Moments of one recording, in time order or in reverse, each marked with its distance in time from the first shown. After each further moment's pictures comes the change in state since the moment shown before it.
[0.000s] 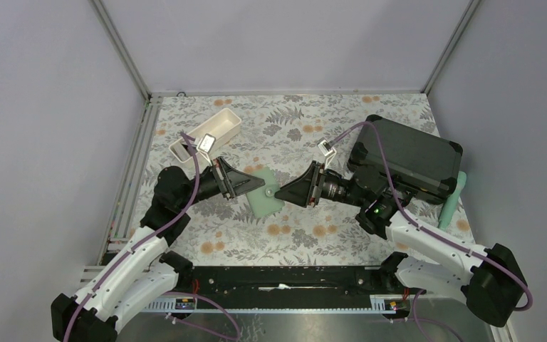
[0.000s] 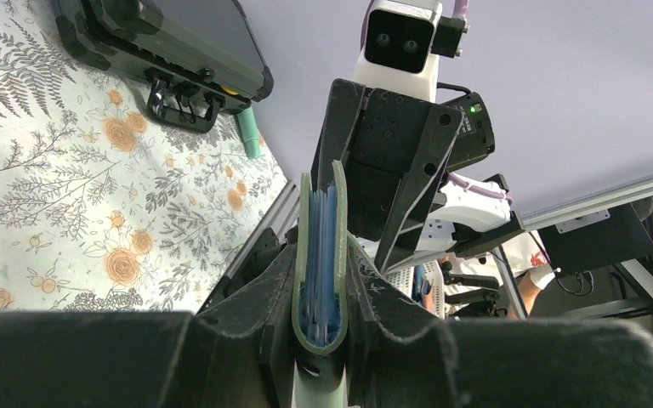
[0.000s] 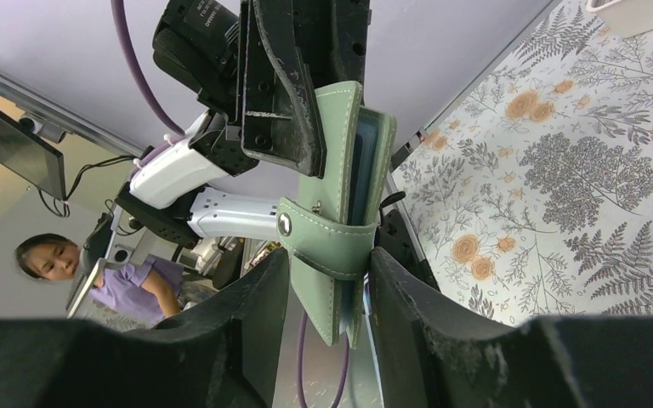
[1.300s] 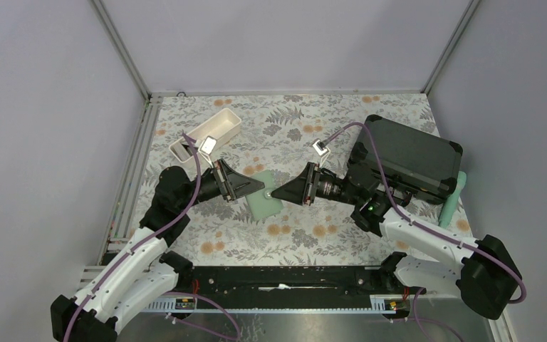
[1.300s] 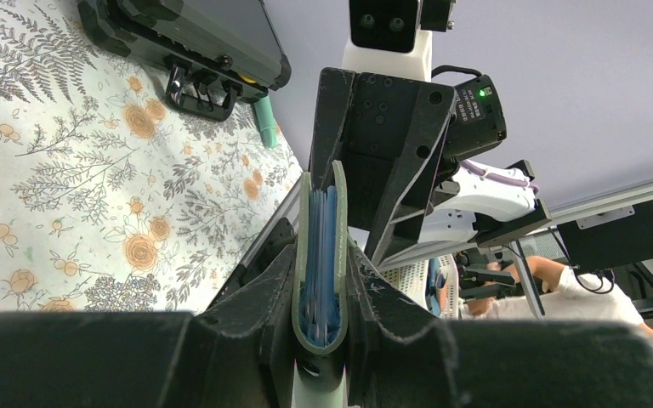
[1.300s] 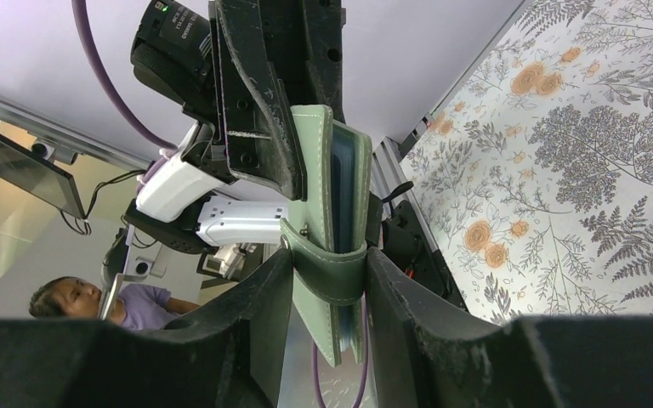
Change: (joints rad) left arm 0.001 -0.010 0.000 -0.063 0.002 0.048; right arm 0.000 0.067 0.000 0.025 0.000 0.080
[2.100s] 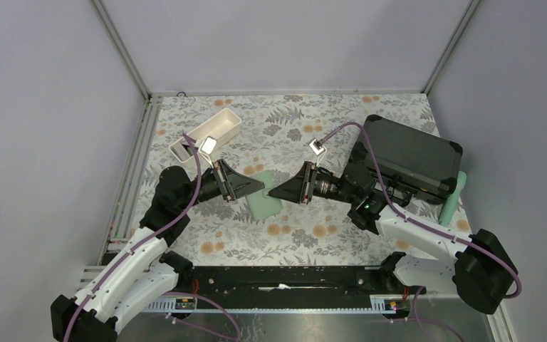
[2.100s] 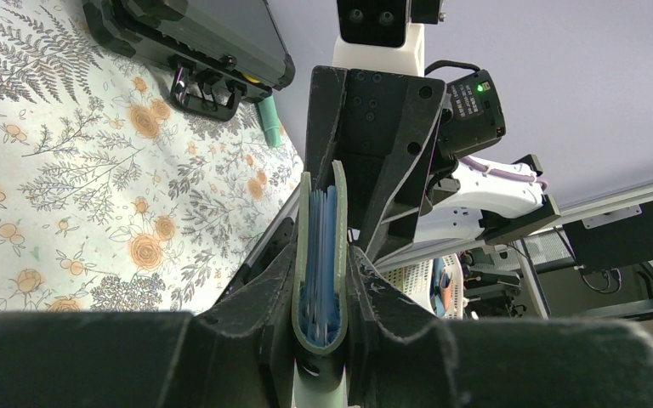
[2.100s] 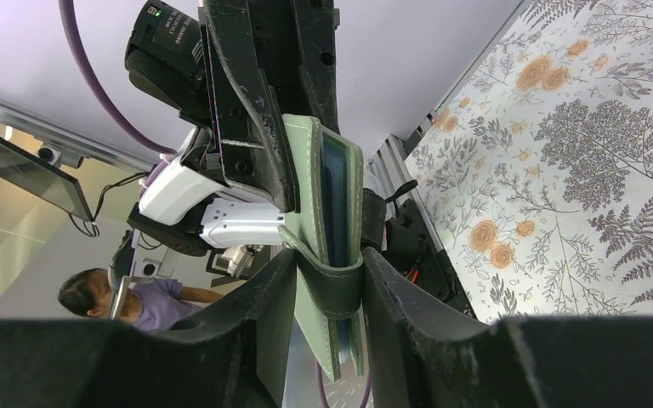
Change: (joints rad) left arm 0.000 0.001 0.000 -0.005 0.000 0.012; right arm 0.000 0.049 0.006 0.041 -0.011 0.027
